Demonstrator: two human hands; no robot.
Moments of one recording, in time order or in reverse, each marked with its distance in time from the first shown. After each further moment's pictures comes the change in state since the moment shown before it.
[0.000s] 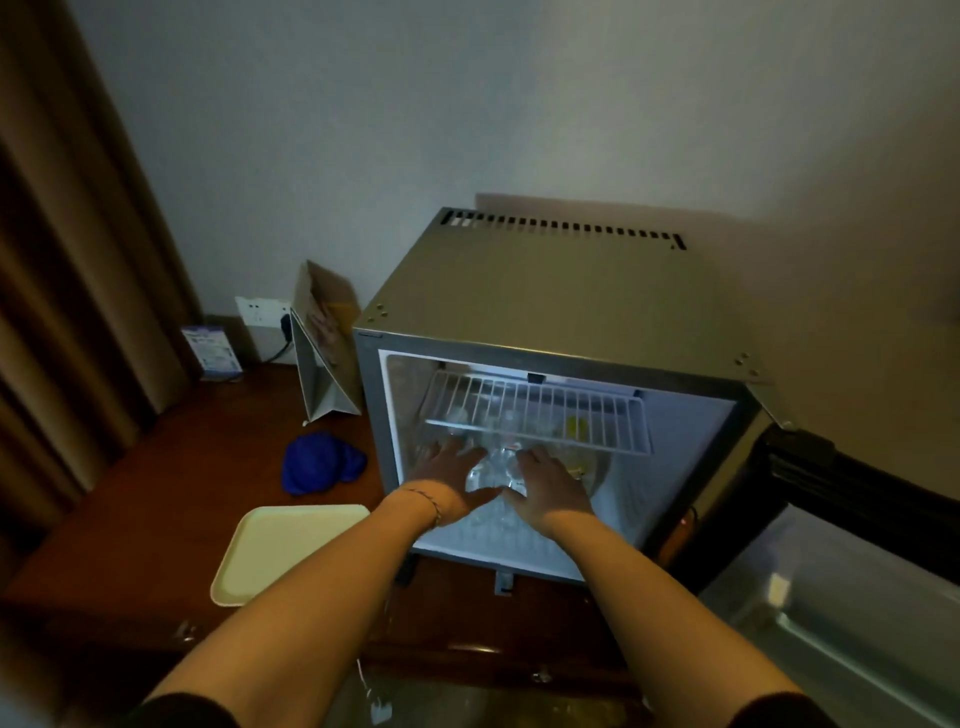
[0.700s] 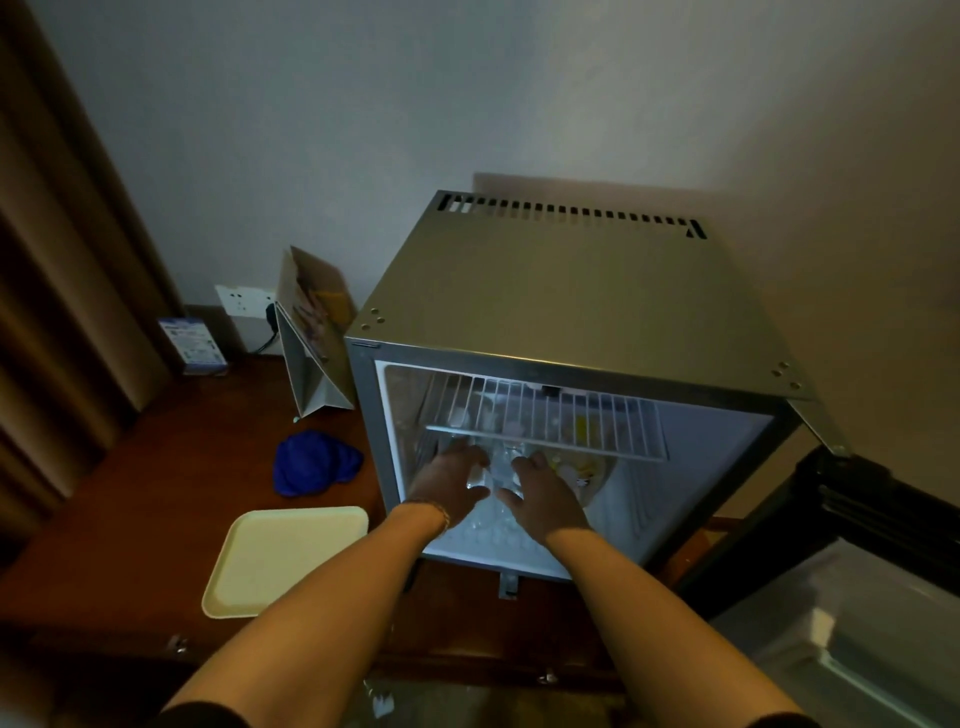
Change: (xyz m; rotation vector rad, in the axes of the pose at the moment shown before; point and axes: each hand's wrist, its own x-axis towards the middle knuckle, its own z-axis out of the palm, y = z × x) left_hand 0.032 -0.017 0.018 -0.249 0.226 0.082; right_hand 0.025 -0.001 0.027 0.162 0.015 0.018
